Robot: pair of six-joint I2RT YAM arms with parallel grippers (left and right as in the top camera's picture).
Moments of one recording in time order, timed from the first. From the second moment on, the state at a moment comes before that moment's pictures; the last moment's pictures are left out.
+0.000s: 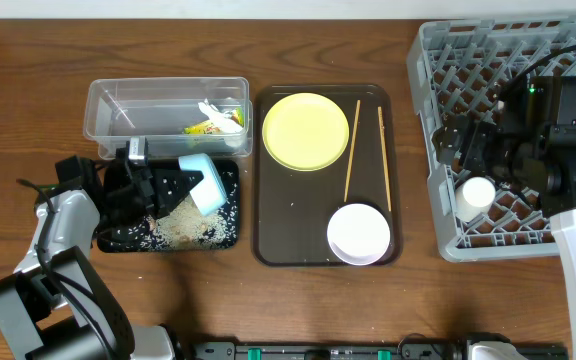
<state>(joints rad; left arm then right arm) 0.45 1.60 0.86 -0.84 1.47 0.19 0.01 1.30 1.41 -1.10 -0.21 0.31</state>
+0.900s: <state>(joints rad) 0.45 1.60 0.85 -0.79 1.42 0.05 0.01 1.30 1.41 -1.10 -0.21 0.31</state>
